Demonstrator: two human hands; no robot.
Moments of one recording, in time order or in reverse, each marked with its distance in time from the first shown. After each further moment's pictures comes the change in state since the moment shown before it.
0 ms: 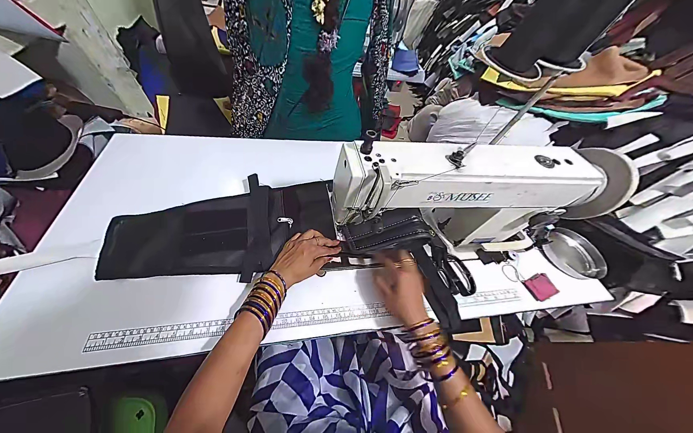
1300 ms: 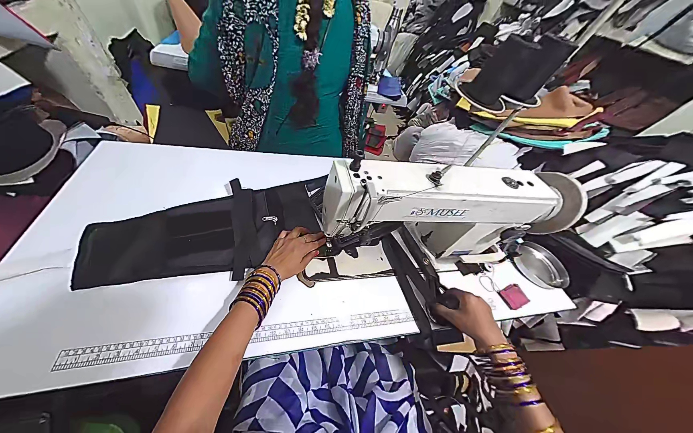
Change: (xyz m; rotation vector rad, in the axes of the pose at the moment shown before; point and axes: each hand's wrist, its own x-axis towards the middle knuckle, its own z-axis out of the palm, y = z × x) left_hand 0.026 -0.016 -0.009 0.142 -0.077 -0.068; right_hand -0.027 0.095 -0.115 -0.238 -0.410 0.517
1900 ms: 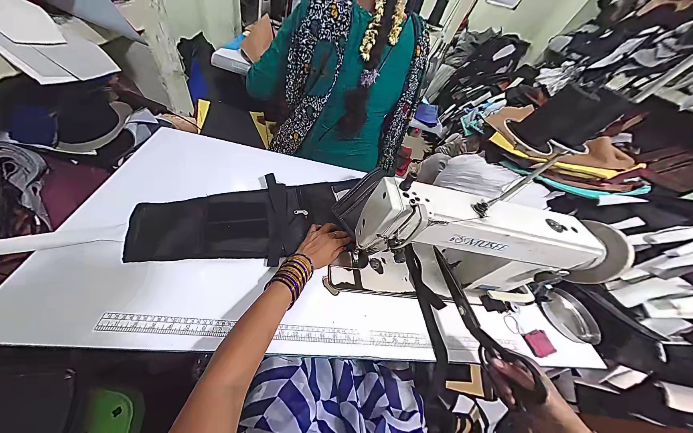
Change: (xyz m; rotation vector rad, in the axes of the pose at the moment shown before) left_hand 0.024 -0.014 -0.007 0.030 0.034 -0.052; right_hand -0.053 0.021 -0.011 1.067 -0.203 -0.089
